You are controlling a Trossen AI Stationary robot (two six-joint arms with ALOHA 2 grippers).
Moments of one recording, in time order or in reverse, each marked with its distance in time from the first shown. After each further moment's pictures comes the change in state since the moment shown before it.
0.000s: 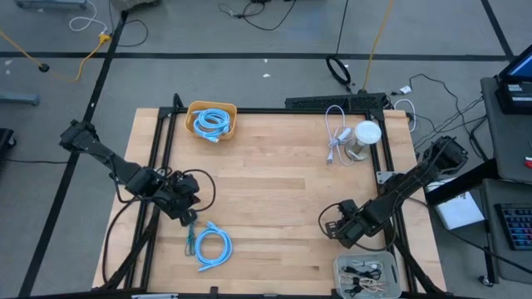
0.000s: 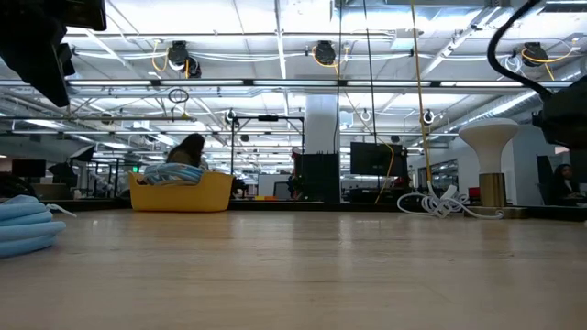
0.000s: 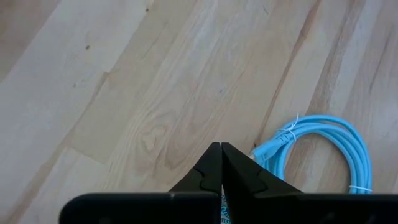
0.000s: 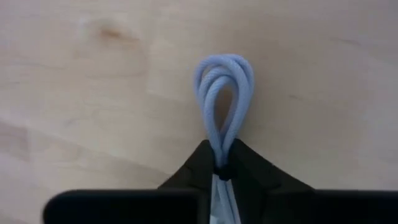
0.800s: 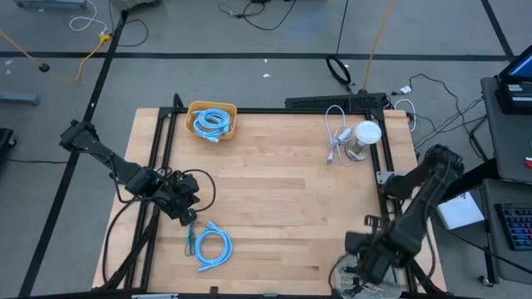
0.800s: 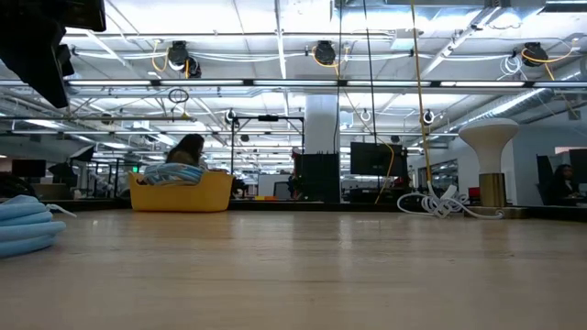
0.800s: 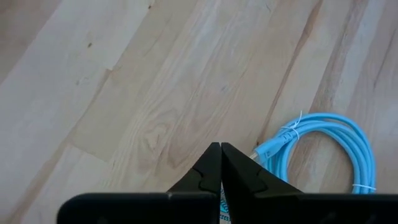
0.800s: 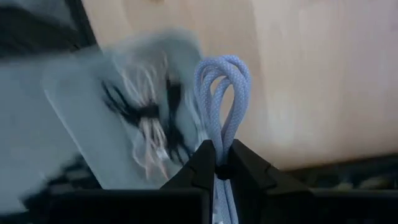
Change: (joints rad) left arm 0.000 0.000 0.000 -0.011 0.003 -0.002; right arm 0.238 0.101 0.762 -0.761 -0.113 -0.866
